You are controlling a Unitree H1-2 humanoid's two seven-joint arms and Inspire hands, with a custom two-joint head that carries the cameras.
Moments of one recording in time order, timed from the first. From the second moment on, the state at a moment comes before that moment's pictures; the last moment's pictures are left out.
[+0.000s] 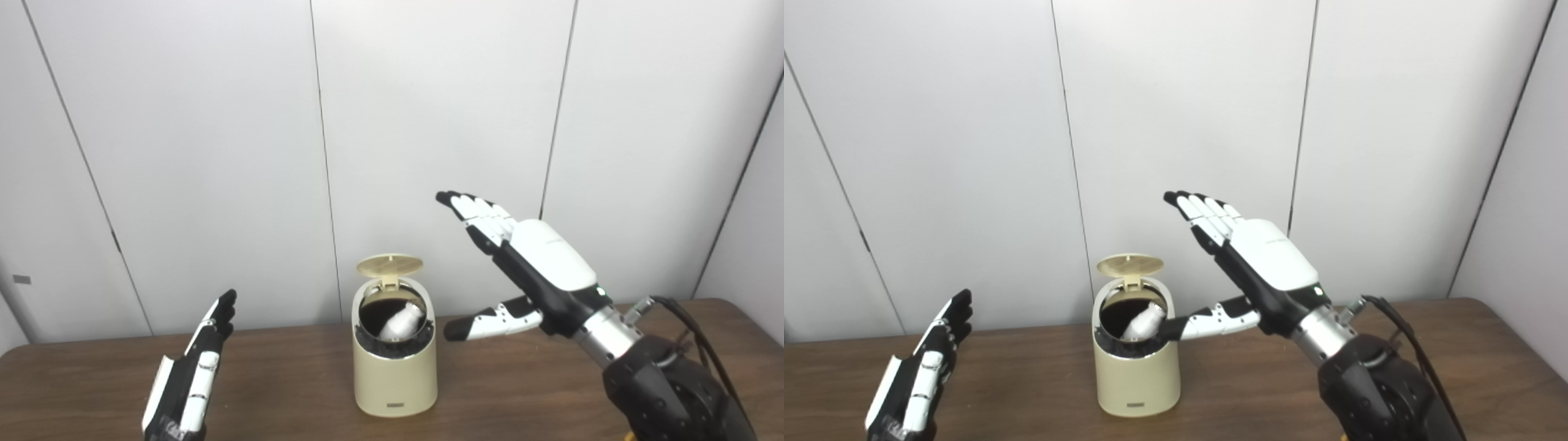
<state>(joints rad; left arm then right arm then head) -0.22 0.20 0.05 -0.08 -0.07 -0.14 -0.05 -0.58 -0.38 0.13 -0.46 -0.68 0.15 0.42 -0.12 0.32</state>
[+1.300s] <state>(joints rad) -0.20 0.14 0.08 -0.12 -0.07 -0.12 -0.04 -0.86 -0.40 0.31 -0.15 -0.73 0.23 0.70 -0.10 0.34</state>
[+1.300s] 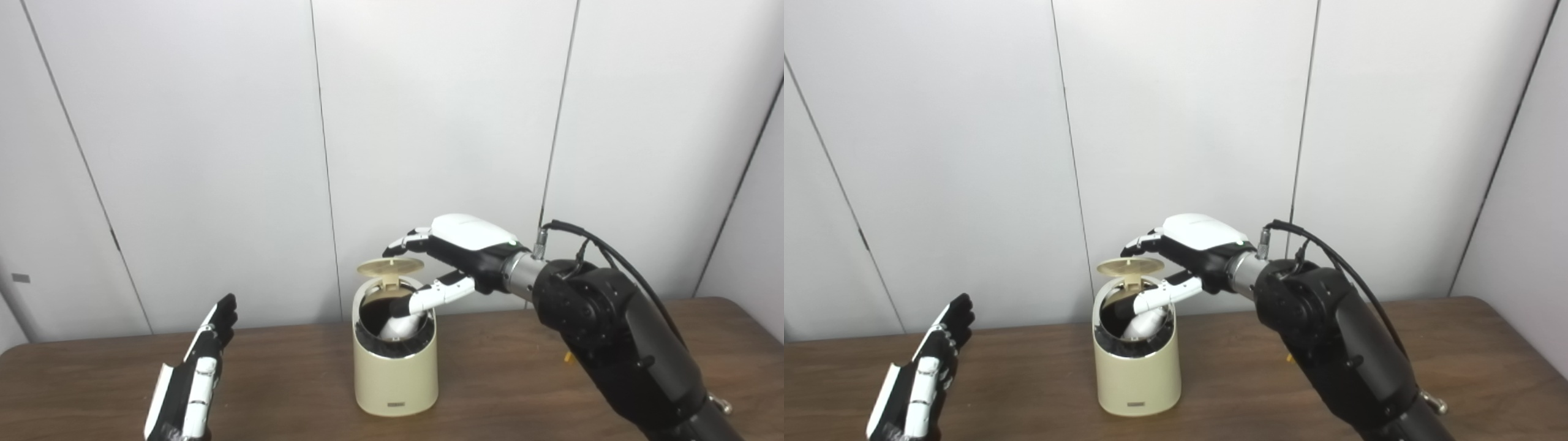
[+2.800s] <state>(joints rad) -0.19 0.12 0.09 -0.19 -0.07 -0.09 -0.03 -0.62 -0.43 0.31 -0.27 -0.69 0.27 0.70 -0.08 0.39</state>
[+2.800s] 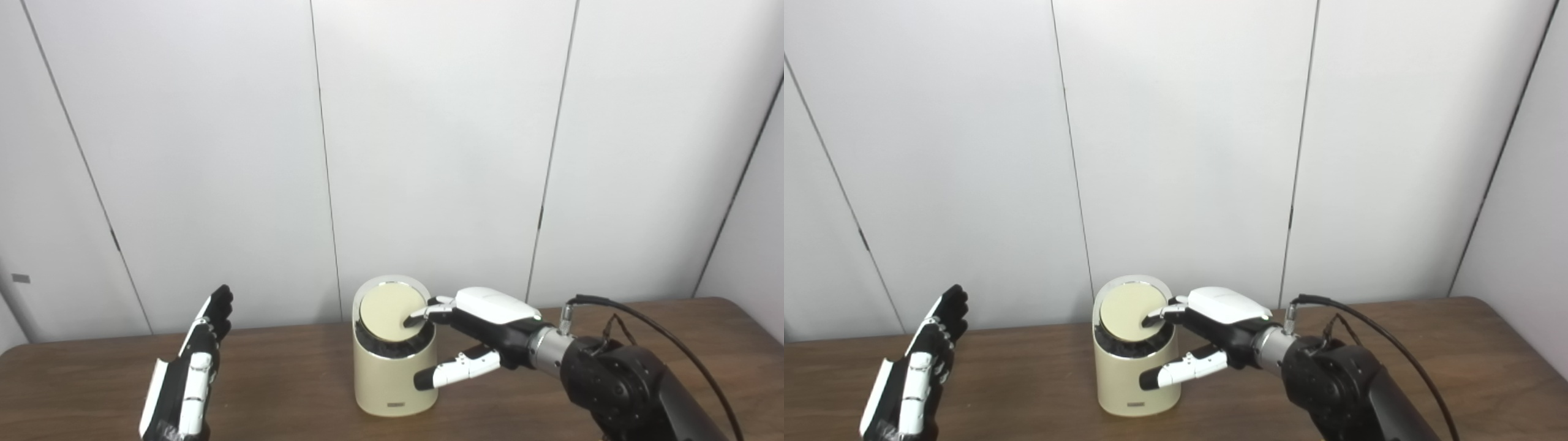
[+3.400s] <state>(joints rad) -0.19 0.11 0.08 -0.22 0.01 -0.09 -0.01 -0.62 -0.44 0.47 -0.31 -1.11 0.12 0.67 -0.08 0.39</state>
